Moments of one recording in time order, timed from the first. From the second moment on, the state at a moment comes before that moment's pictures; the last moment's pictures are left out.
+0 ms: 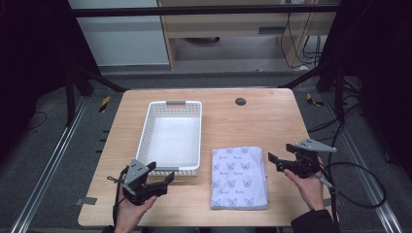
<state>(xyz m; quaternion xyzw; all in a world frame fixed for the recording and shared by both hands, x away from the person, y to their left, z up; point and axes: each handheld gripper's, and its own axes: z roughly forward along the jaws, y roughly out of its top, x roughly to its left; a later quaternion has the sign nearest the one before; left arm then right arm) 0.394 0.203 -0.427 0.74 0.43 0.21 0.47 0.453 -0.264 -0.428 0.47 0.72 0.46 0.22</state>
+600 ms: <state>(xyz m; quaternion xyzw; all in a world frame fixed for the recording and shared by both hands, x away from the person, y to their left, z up) 0.383 0.160 -0.444 0.78 0.40 0.17 0.46 0.454 -0.257 -0.427 0.45 0.74 0.47 0.19</state>
